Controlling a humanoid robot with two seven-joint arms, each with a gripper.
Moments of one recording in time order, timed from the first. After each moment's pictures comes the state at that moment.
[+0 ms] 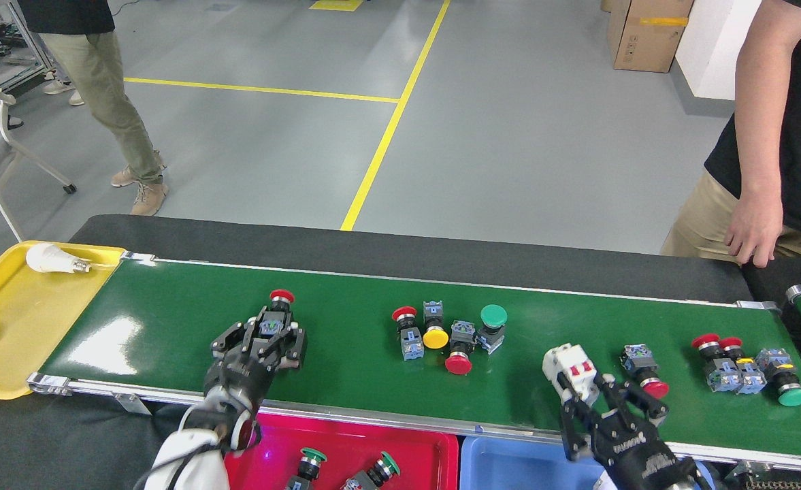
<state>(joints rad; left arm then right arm) 0.01 0.08 -0.05 -1.53 -1.53 -0.41 -0.07 0.20 -0.18 0.02 -1.75 1.26 -0.55 0.08</state>
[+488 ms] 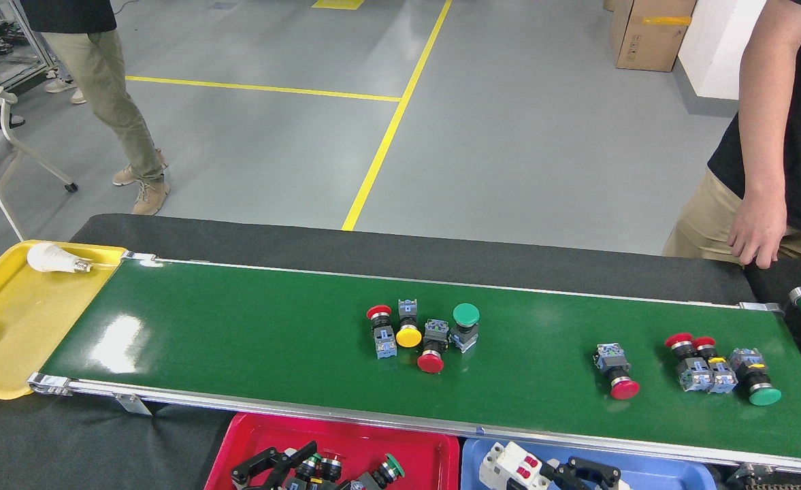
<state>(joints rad) 0.19 0.07 0.15 -1.64 -1.52 -0.74 -0.06 0.34 -0.18 0.02 -1.76 1.21 -0.77 0.13</state>
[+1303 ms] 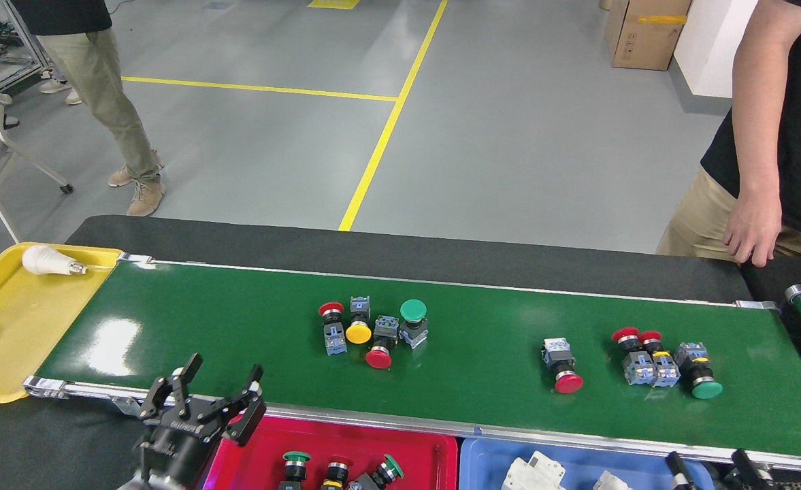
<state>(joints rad) -0.15 0.01 0.10 -1.40 -1.53 -0.48 -0.09 0.34 0.09 -0.56 -1.76 1.19 -0.50 0.09</state>
